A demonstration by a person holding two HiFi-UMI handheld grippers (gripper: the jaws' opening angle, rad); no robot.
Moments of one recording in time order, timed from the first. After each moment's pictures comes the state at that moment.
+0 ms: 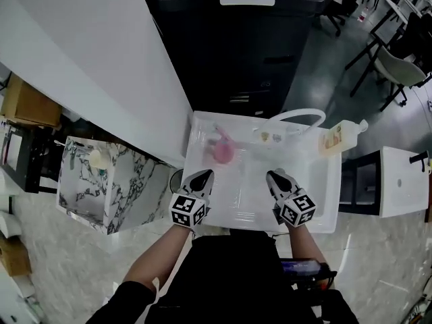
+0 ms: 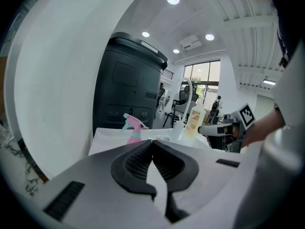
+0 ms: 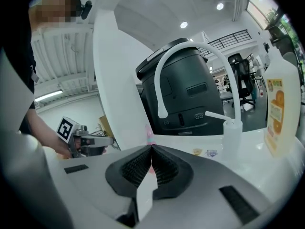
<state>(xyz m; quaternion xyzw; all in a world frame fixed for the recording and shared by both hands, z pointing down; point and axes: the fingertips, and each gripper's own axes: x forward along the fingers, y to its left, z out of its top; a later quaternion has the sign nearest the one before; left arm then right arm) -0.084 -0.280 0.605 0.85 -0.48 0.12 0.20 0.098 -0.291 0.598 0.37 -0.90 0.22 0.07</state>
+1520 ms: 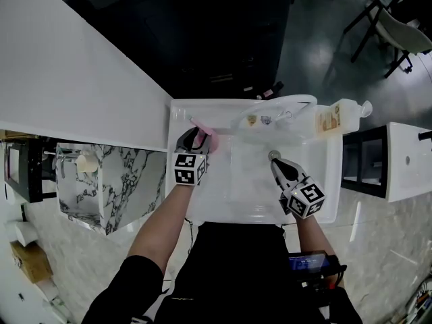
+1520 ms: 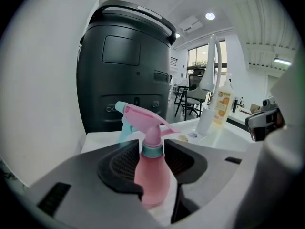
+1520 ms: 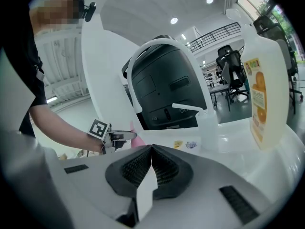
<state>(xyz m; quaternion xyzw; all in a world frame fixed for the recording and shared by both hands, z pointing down) -0.055 -0.414 0.673 0.81 -0.52 0.21 0.17 0.164 -0.313 0.631 0.38 -0.88 0.26 0.07</state>
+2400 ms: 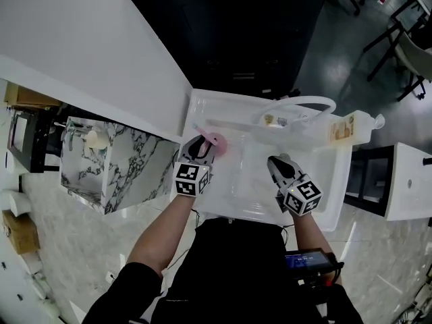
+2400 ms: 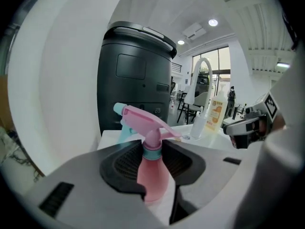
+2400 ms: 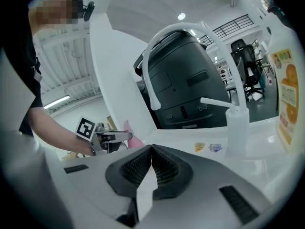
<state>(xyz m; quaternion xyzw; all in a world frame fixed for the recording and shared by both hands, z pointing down) -0.078 -0.348 0.638 0.80 -0.55 0.17 0.17 0.112 -0.309 0.624 0.31 -0.91 0.25 0.07</state>
